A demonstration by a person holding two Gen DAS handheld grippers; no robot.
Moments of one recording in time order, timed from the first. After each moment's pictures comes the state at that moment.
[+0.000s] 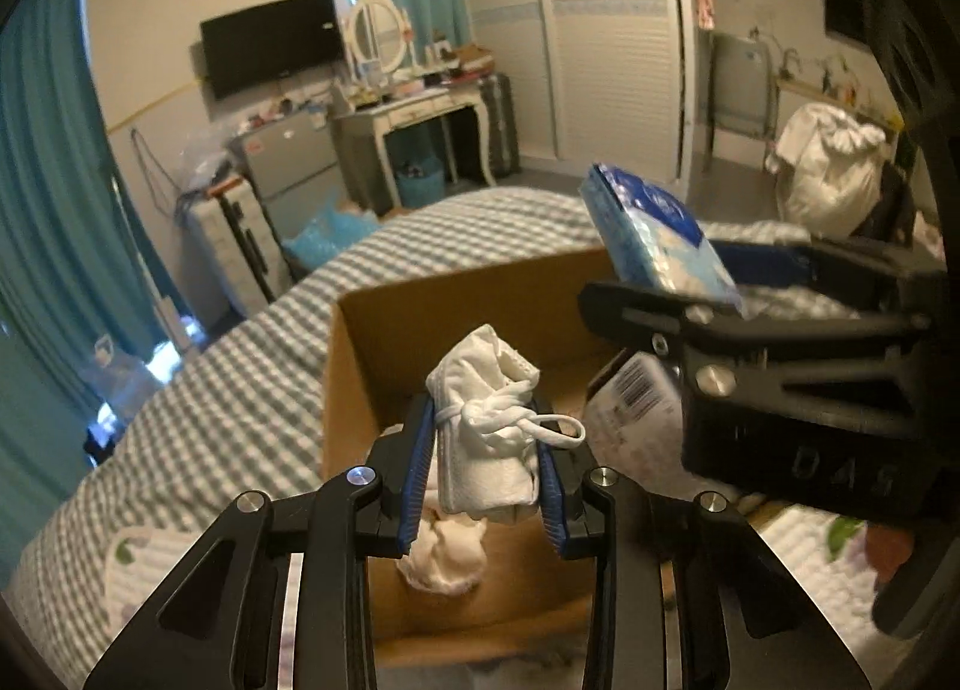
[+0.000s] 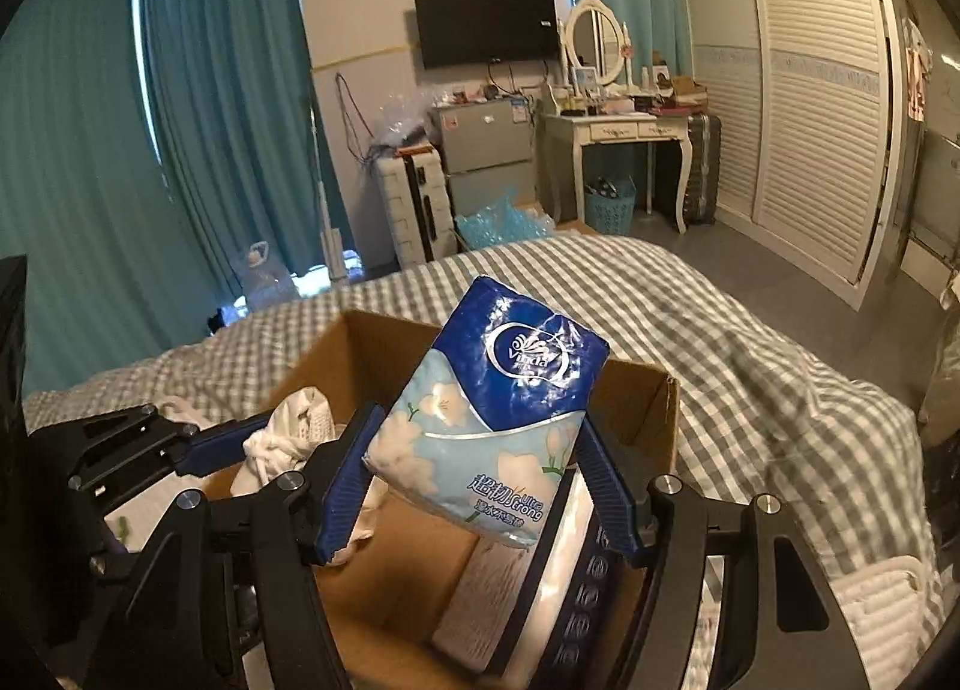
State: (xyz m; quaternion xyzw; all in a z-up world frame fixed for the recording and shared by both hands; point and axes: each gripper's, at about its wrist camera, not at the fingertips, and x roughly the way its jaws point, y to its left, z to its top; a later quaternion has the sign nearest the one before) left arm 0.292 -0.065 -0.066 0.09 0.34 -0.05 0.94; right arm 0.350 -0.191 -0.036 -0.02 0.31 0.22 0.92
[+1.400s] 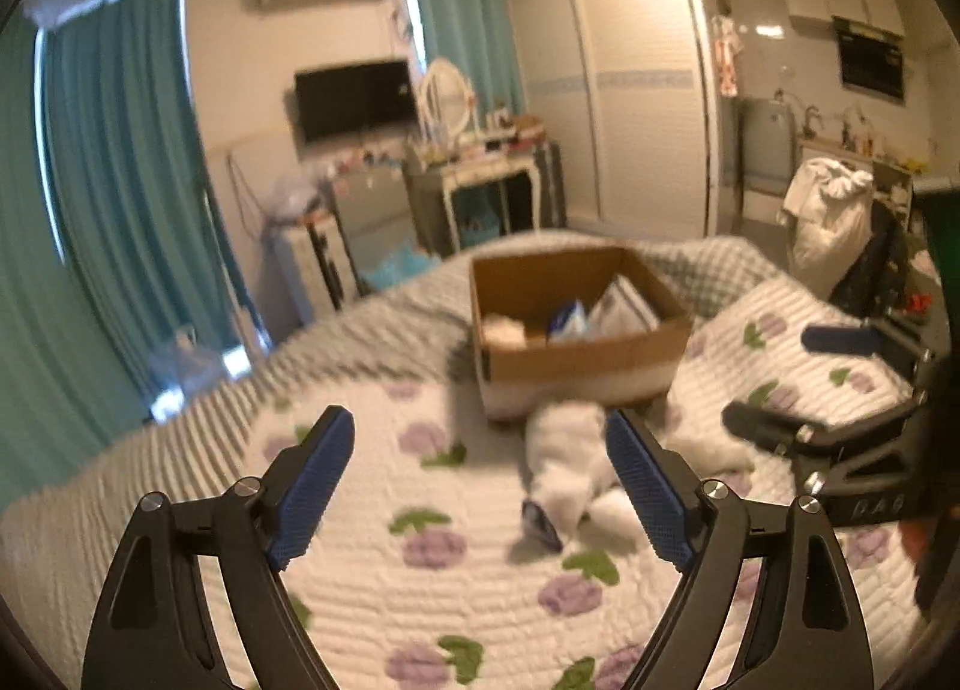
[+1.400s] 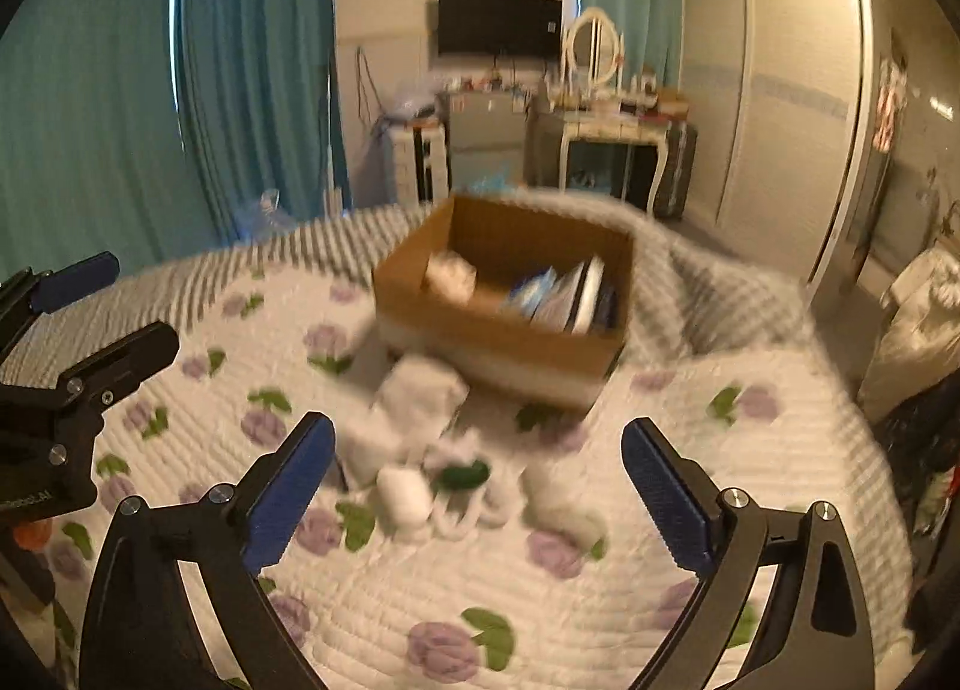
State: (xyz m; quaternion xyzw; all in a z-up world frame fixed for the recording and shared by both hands) left arm 0.040 -0.027 -0.014 0.06 0.26 0.01 0.96; right arm 0.092 -0.197 -0.031 -0.08 0.33 0.19 0.92
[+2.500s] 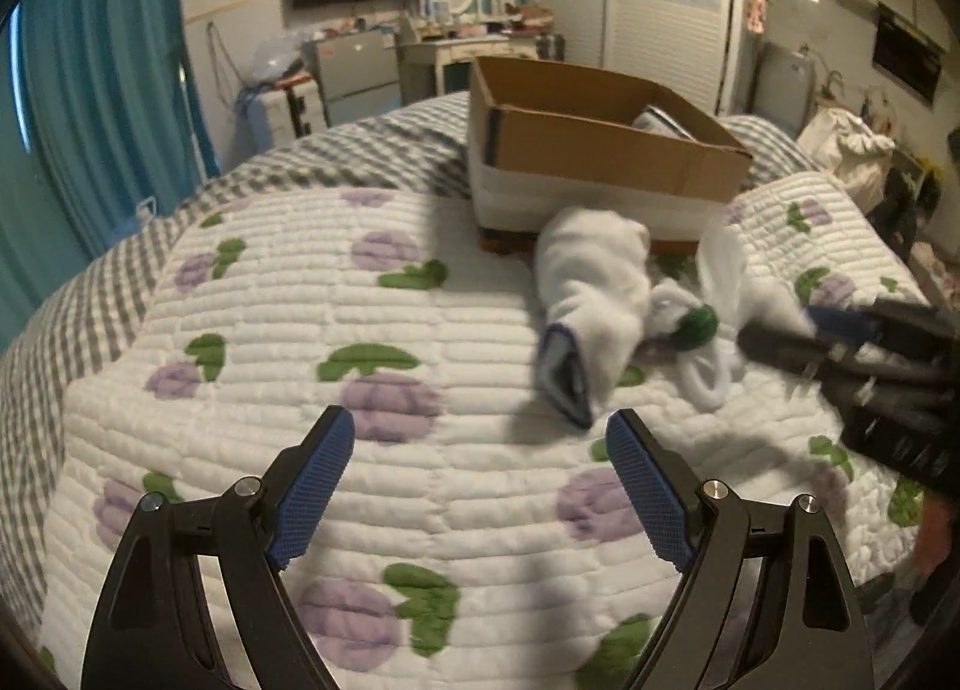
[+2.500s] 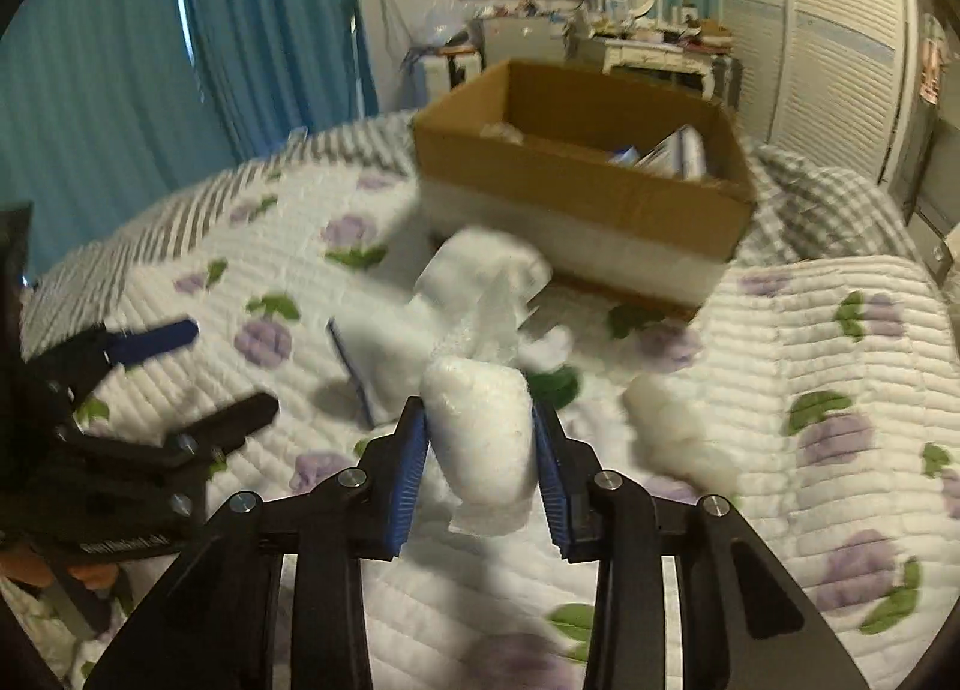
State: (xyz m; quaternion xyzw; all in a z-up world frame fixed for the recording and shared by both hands) left arm 0.066 -0.006 -0.119 0.01 0.39 -0.01 0.92; right arm 0.109 -0.173 -0.107 -0.06 0.38 0.23 0.89
